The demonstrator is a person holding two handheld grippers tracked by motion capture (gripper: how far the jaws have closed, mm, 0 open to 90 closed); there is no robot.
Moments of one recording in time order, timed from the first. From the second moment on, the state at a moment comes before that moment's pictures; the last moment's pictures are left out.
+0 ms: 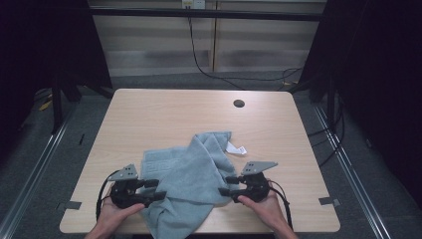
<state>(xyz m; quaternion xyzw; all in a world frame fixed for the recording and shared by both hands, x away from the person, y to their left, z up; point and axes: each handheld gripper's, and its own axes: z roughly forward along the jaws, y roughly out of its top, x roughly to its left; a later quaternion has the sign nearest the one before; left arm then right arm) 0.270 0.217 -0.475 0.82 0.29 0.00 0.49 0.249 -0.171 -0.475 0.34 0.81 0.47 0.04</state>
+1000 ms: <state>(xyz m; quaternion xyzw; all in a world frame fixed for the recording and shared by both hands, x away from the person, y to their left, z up) 0.333 0.143 -0.497 0.84 0.27 -0.02 0.47 0.336 -0.133 -0.506 0.36 0.82 0.43 0.06</state>
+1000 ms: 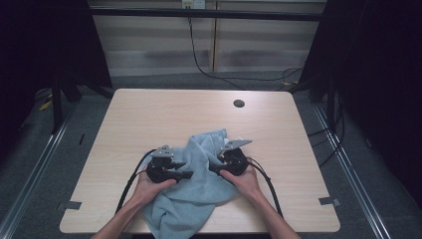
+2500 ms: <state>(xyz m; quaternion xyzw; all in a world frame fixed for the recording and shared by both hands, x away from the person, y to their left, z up) 0.363 0.225 -0.354 0.71 0.31 0.11 0.62 0.387 -0.202 -0.318 0.44 0.69 0.53 0.22</state>
